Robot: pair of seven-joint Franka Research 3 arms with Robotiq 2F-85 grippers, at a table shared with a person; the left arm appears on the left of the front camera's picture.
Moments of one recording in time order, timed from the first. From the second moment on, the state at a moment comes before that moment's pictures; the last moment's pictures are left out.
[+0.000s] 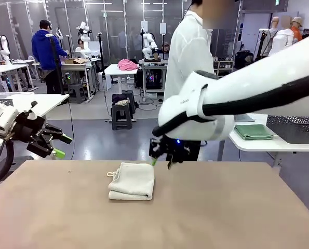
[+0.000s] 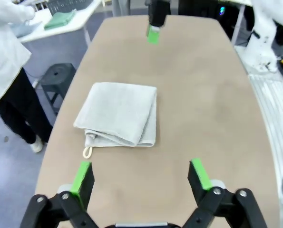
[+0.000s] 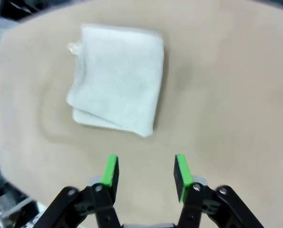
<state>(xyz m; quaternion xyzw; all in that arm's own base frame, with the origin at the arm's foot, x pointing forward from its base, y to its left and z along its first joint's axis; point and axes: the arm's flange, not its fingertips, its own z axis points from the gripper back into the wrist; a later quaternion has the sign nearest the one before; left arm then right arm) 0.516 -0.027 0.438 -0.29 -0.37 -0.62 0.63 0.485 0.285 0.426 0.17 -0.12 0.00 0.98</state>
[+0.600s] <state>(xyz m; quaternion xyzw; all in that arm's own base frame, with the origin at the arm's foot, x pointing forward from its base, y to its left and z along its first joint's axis) 0.516 -0.028 0.438 -0.29 -0.37 -0.62 0.63 0.481 0.285 0.428 0.17 -0.12 0.00 0.98</state>
